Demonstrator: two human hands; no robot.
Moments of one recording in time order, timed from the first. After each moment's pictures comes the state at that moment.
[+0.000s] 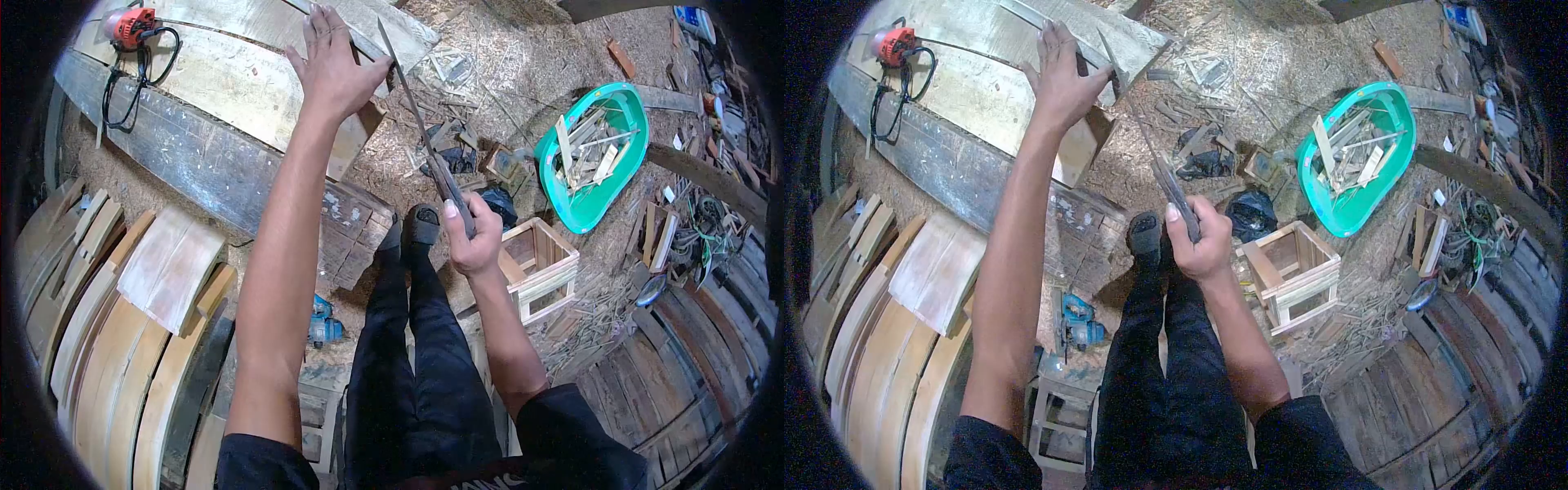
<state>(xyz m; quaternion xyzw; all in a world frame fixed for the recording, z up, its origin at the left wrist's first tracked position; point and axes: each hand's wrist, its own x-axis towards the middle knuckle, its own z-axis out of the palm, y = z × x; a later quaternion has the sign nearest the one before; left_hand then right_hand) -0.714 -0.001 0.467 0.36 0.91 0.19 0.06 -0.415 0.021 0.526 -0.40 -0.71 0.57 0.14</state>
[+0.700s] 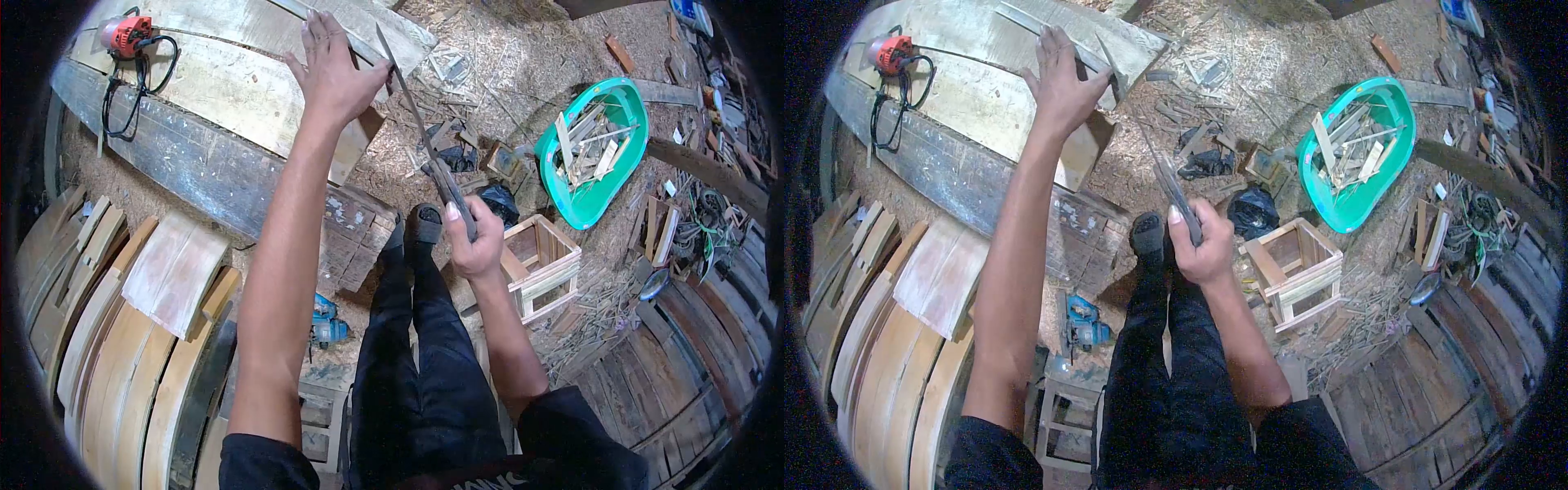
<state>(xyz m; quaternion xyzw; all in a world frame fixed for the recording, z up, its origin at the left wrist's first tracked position) -0.707 0.002 0.479 0.35 0.91 0.22 0.07 -0.422 0.019 0.535 -0.41 -0.70 0.56 0.14</state>
